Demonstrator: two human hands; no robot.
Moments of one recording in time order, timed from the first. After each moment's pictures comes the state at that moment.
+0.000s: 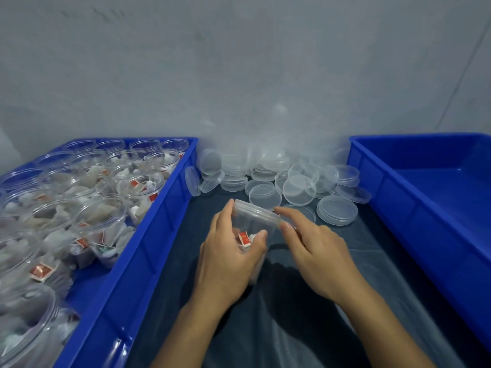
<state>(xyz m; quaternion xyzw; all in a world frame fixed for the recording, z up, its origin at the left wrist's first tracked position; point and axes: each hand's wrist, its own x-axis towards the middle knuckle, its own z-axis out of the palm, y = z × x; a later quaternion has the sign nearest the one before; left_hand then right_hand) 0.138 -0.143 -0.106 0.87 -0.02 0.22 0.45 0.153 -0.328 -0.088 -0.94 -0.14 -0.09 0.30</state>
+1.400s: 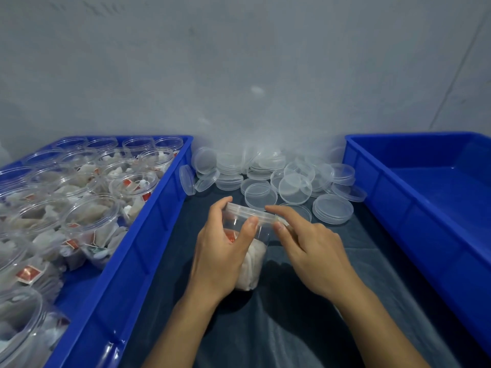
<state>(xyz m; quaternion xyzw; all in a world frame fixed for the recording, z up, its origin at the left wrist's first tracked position) 0.152 -0.138 -0.112 0.81 -0.01 0.21 0.55 0.157 -0.327 -0.088 -0.94 -0.17 -0.13 0.28</state>
